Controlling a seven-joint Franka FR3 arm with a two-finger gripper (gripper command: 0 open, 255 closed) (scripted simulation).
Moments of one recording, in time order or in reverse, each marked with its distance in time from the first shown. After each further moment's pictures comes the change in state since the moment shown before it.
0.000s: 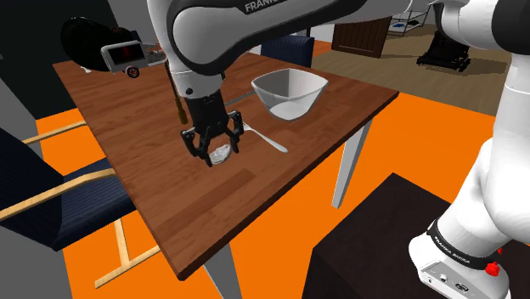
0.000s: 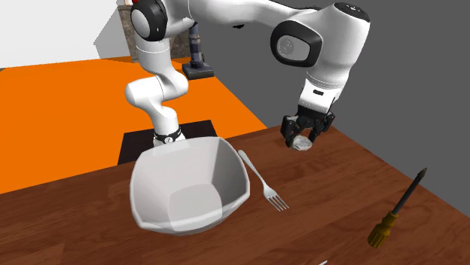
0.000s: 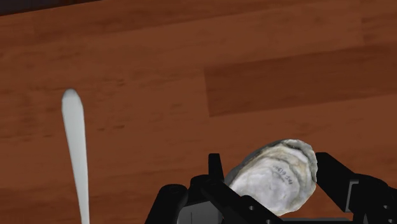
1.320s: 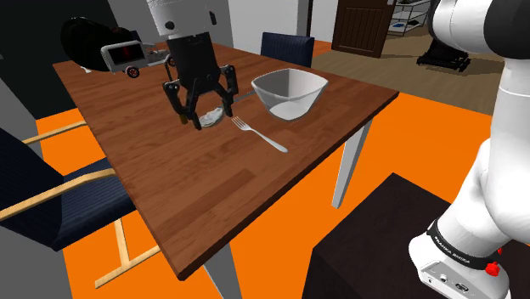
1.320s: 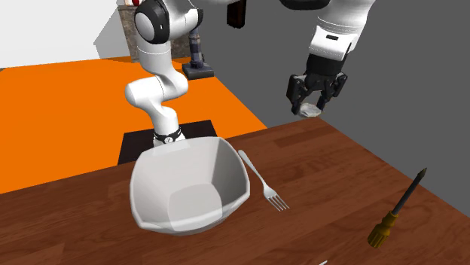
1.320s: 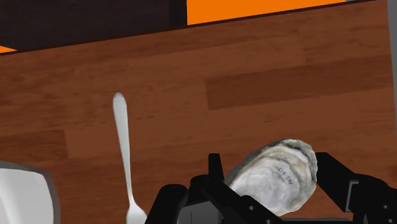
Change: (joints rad) arm 0.025 0.032 0.008 0.318 -0.010 -0.286 0.022
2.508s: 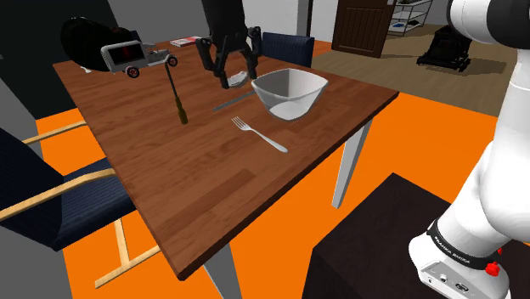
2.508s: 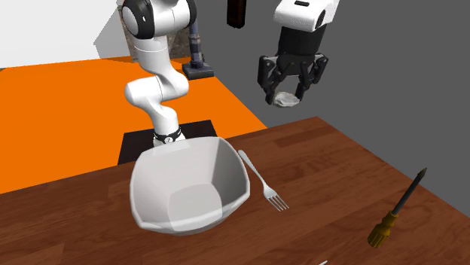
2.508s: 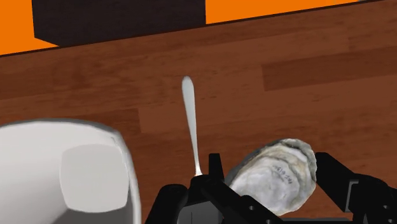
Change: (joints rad) arm -0.113 -0.062 -0.045 0.068 0.012 -0.135 -0.152
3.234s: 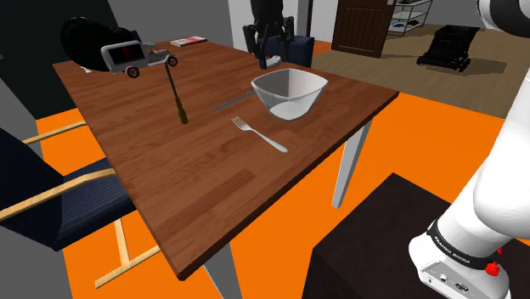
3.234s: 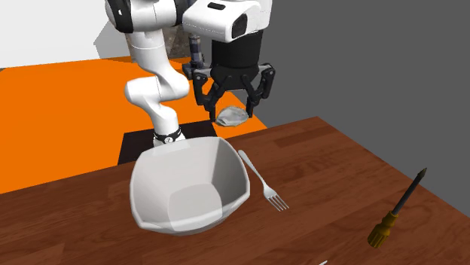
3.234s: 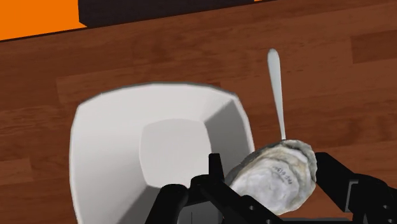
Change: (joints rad) arm -0.172 -0.079 -0.096 -0.094 0.003 0.013 -0.263
